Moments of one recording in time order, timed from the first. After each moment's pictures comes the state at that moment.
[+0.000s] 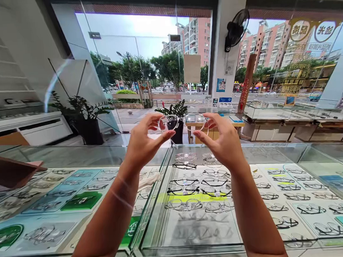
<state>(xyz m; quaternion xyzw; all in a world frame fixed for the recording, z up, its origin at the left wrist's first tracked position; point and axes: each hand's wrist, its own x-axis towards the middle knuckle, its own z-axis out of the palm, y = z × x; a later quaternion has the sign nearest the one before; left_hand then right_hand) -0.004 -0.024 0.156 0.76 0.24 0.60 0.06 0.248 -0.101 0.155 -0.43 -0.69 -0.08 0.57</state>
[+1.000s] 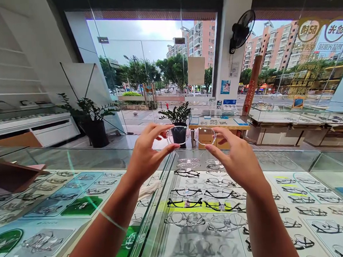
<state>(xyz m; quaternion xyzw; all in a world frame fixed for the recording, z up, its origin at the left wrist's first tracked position) -0.003 -0.012 0.145 0.80 0.22 0.55 -0.04 0.265 -0.108 0.147 -0.57 -0.68 -0.04 0.46</state>
